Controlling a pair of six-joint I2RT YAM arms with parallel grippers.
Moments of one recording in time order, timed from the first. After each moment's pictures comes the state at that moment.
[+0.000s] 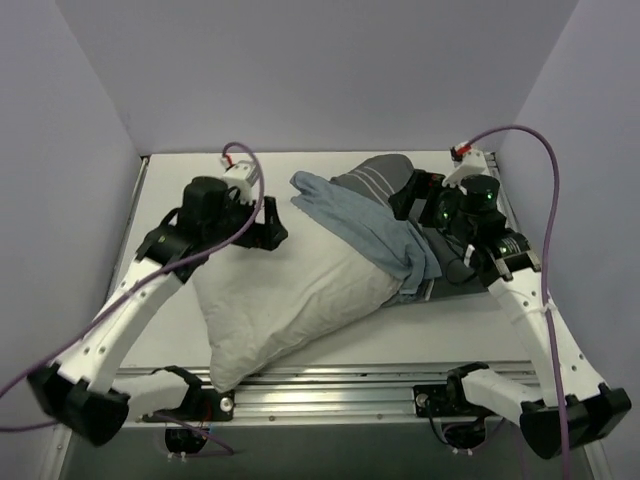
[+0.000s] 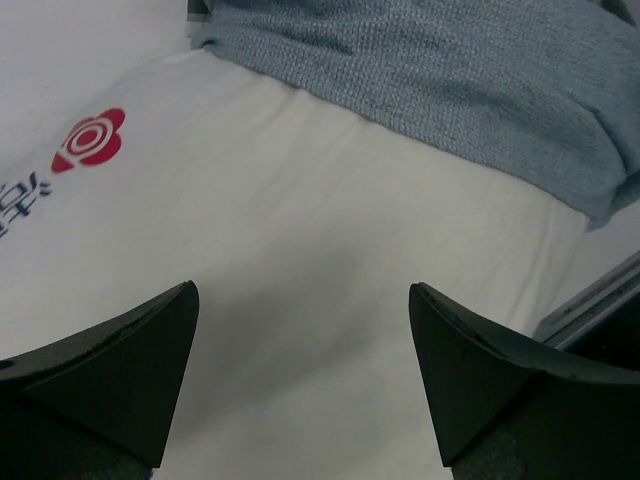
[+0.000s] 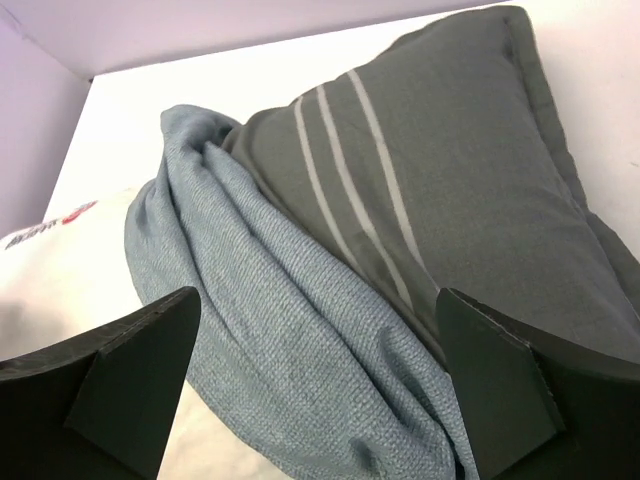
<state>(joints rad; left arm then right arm) -0.50 1.10 1.24 -0.64 0.14 -0.31 0.27 1.04 1.15 -0.44 -0.06 0.40</state>
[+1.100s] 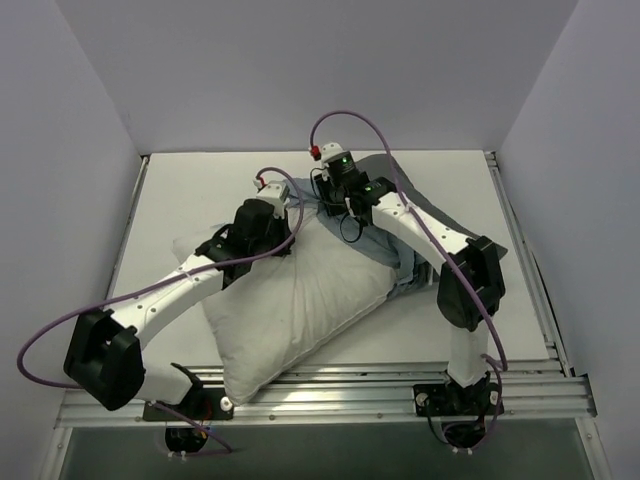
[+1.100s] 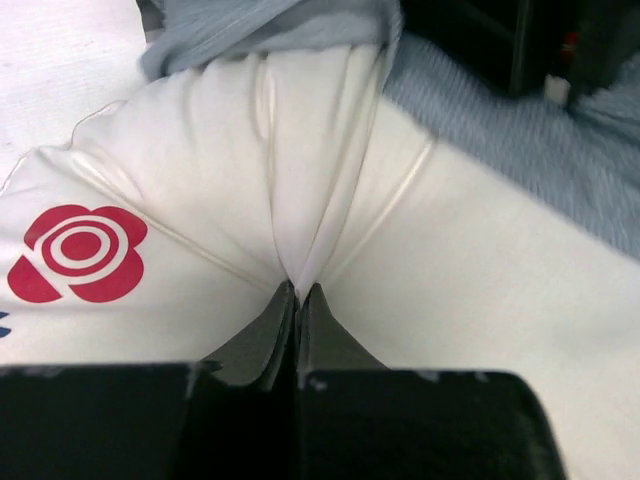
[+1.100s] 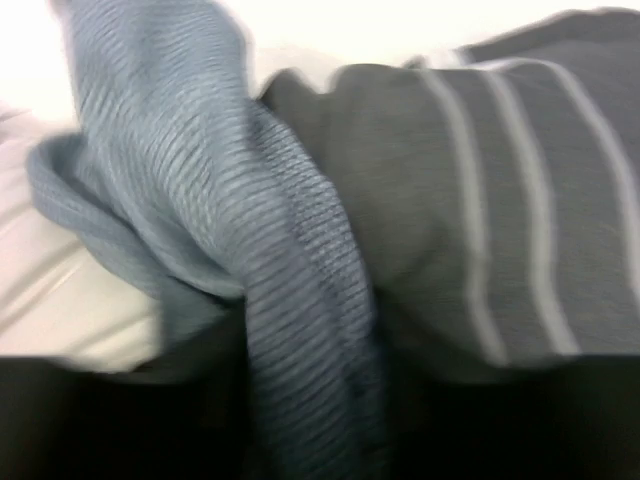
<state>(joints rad) -0.62 1.40 1.02 -0.18 -0.07 -0.38 0.60 1.91 1.65 -0.46 0.14 0.04</state>
